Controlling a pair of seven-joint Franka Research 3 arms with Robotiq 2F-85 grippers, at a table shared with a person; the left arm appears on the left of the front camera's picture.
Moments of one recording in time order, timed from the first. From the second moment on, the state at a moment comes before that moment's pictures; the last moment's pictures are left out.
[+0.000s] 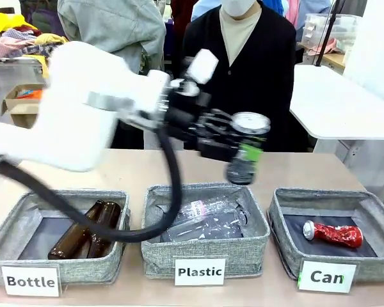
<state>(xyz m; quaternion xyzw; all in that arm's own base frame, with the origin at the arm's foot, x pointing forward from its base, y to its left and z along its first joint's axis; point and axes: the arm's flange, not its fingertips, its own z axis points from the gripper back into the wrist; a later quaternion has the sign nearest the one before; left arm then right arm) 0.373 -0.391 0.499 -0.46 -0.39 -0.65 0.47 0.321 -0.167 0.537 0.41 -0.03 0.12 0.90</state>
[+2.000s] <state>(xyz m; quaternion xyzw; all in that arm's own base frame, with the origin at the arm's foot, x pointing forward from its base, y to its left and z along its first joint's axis) 0.406 -0.630 0.451 -0.31 -0.26 -0.70 0.58 0.192 -0.236 0.503 0.31 -0.14 0.14 0.93</state>
